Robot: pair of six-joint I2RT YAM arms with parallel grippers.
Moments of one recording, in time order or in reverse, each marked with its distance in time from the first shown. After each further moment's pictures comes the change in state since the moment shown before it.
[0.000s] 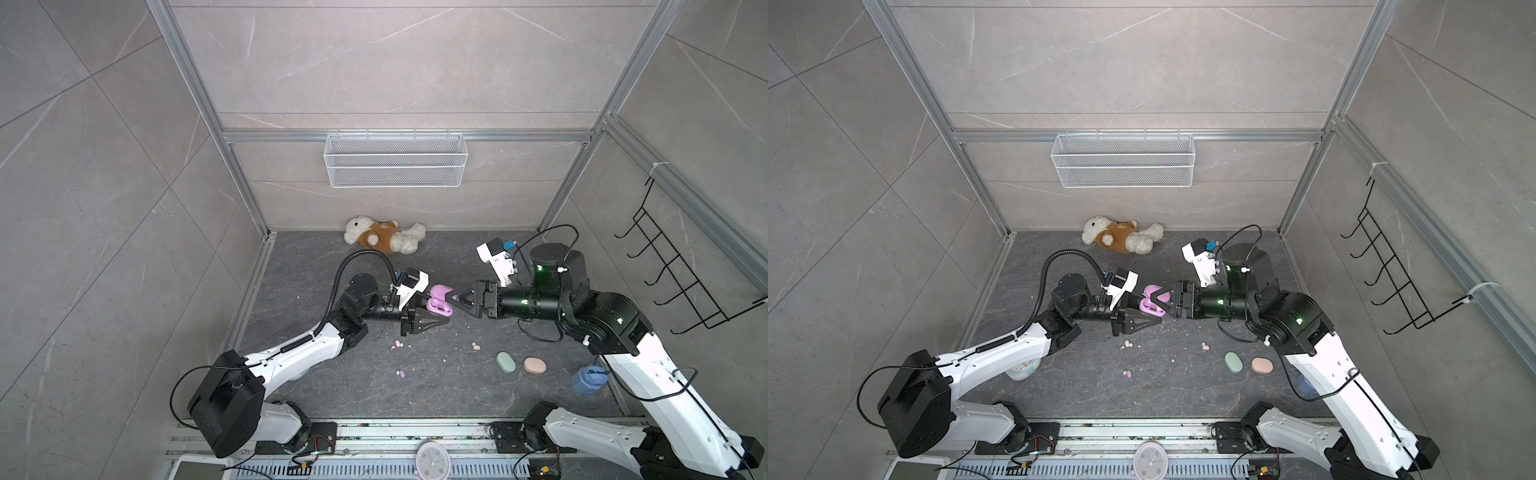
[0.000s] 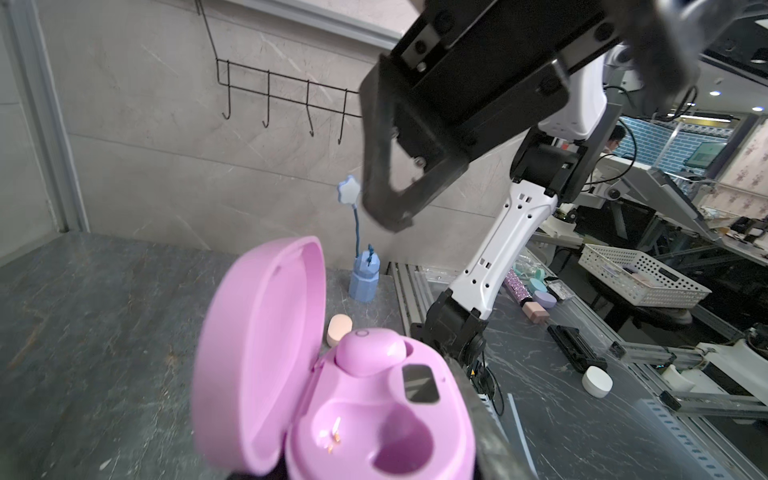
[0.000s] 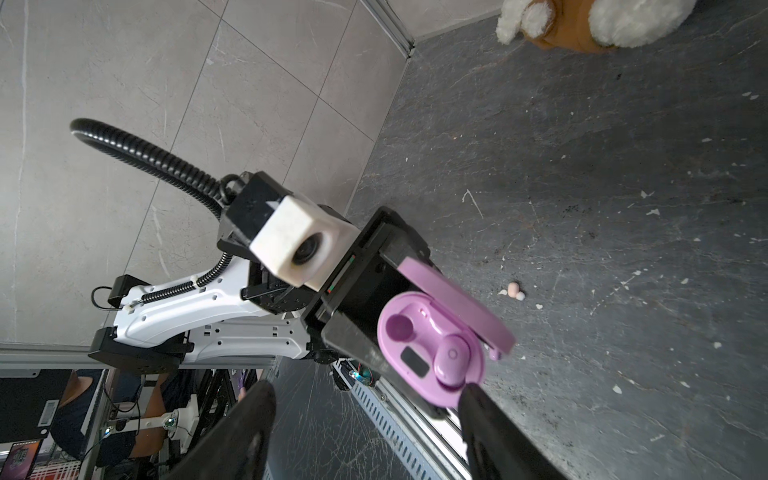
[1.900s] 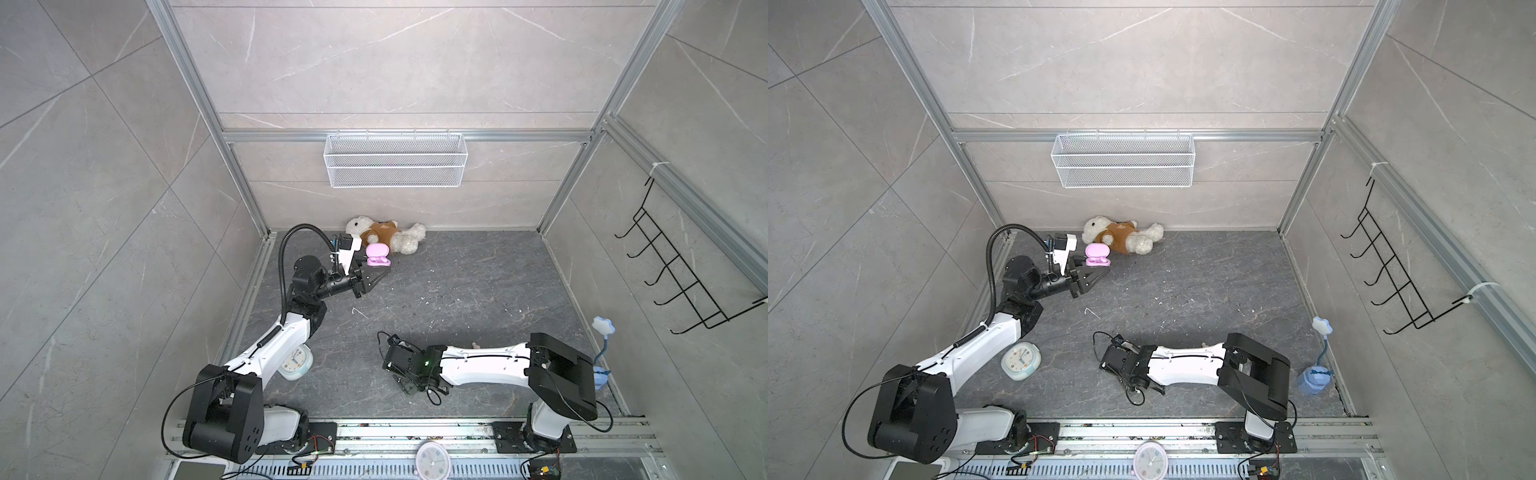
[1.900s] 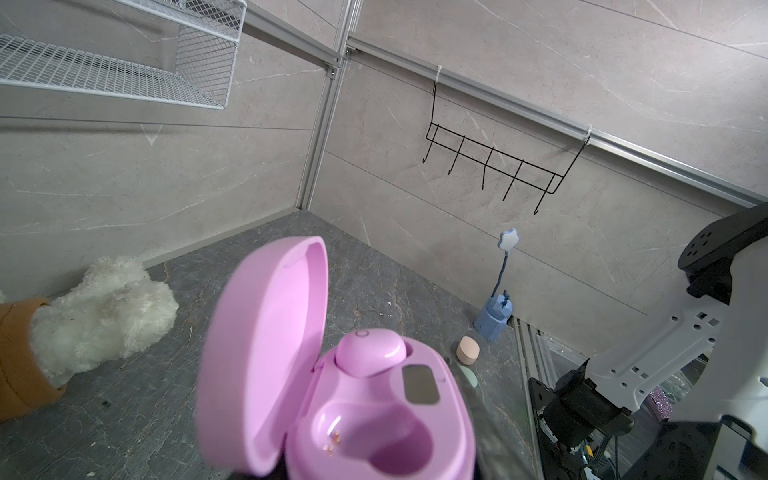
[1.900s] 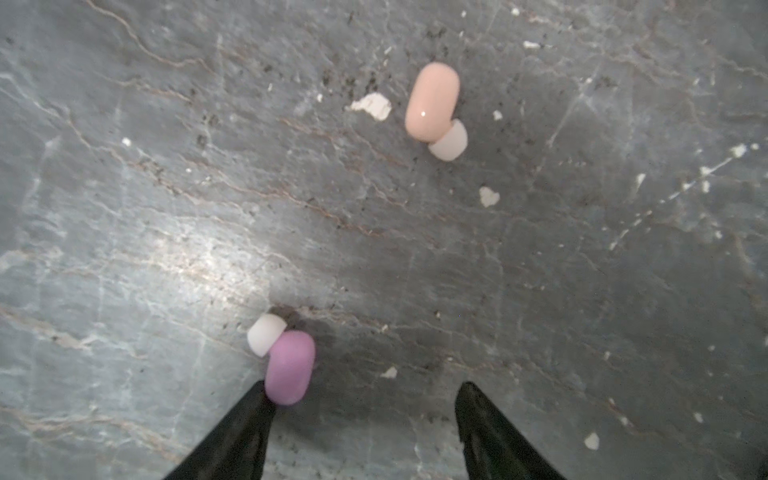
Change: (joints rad) left arm 0.459 -0.040 -0.027 0.015 0.021 -0.139; right arm 0.563 0.696 -0.467 0.360 0.736 -0.154
